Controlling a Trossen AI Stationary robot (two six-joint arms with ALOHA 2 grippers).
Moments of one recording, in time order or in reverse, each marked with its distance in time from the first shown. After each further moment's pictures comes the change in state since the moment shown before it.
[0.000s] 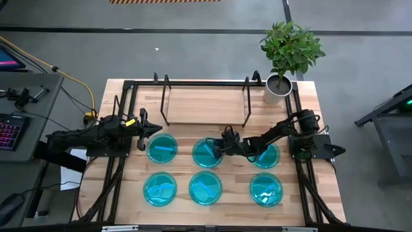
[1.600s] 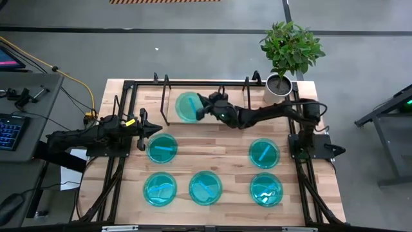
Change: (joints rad) left arm 0.000 0.000 0.000 0.001 0.000 0.000; right arm -0.304 -0.060 0.399 -0.030 0.074 -0.459
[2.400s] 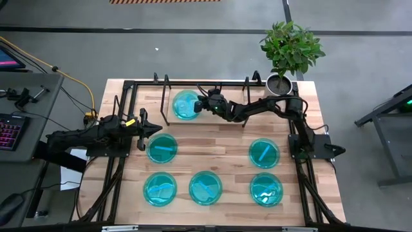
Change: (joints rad) left arm 0.000 0.000 0.000 0.000 0.000 0.000; right arm -0.128 0.208 0.045 0.090 -0.173 0.276
